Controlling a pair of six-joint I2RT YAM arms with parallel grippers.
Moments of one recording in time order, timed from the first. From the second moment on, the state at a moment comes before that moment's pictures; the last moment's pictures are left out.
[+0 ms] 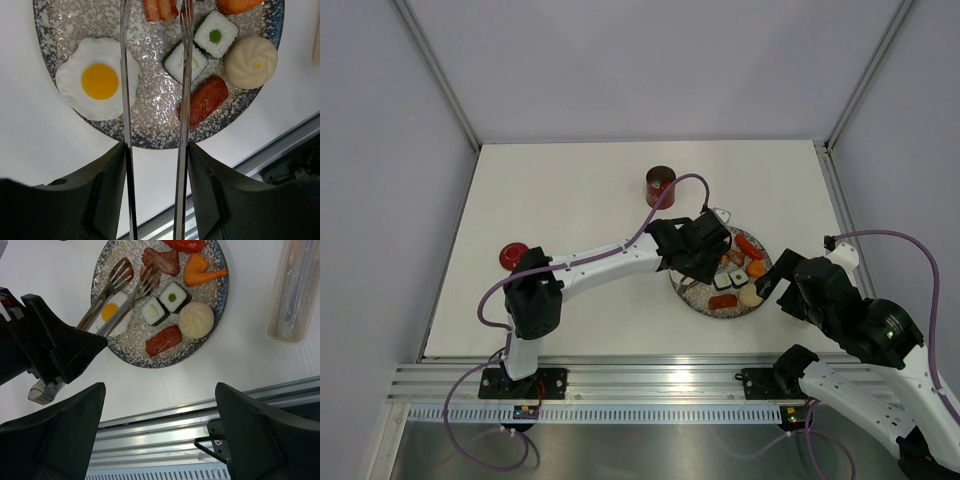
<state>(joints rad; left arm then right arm) -1.09 1.93 1.69 -0.75 -0.14 -0.55 0.68 0.60 1.05 -1.26 0.43 0.99</state>
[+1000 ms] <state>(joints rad) -1.09 1.93 1.71 -0.83 -0.27 -0.57 0.68 0.59 1.04 -1.26 0.43 1.00</state>
